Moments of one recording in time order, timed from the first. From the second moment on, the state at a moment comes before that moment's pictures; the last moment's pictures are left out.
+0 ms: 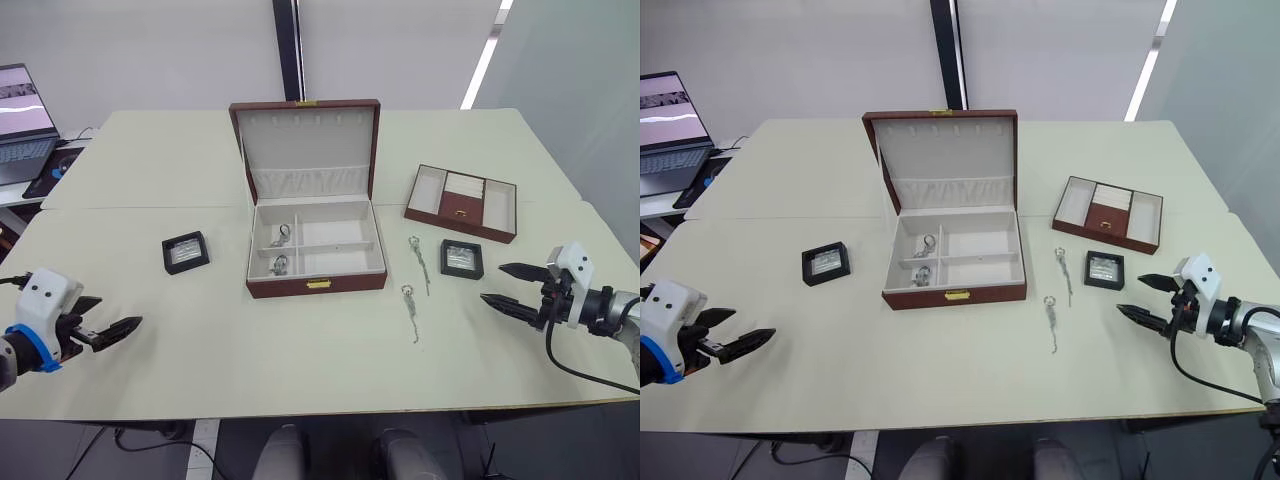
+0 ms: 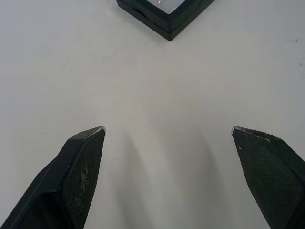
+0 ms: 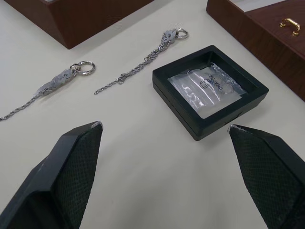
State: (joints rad) left arm 0.13 1.00 0.50 0.15 -0.38 0.42 -0.91; right arm -0.20 -0.86 -0.18 0.23 0.39 0.23 1.13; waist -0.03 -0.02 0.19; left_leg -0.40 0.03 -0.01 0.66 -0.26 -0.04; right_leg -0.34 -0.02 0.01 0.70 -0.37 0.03
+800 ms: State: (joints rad) left arm 0.03 0.96 0.45 0.21 -0.33 0.34 -0.91; right arm -0.21 -0.86 -0.17 0.23 0.37 0.21 1.17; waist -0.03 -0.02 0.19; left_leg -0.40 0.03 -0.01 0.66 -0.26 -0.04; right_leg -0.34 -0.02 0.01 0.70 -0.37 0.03
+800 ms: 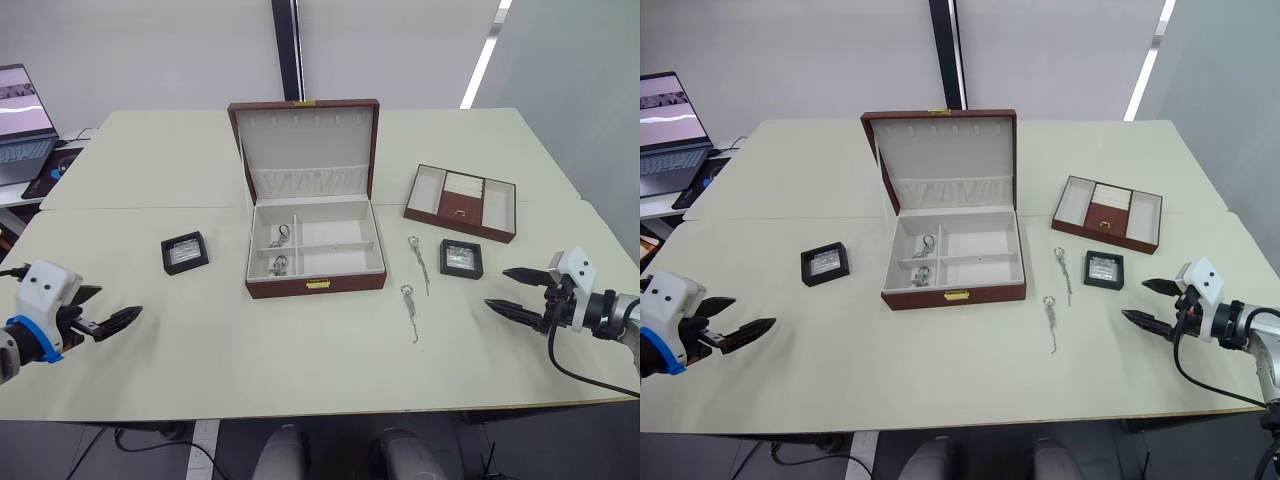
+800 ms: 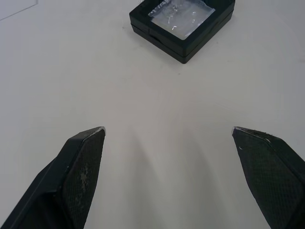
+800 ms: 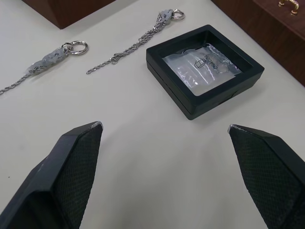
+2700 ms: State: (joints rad) left arm -0.59 0.87 0.05 0.81 -0.08 -0.03 -1.13; right arm -0.26 -0.65 0.03 -0.40 0.57 0.51 0.98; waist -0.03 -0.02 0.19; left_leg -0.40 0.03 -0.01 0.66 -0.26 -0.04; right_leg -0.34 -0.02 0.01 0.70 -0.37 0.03
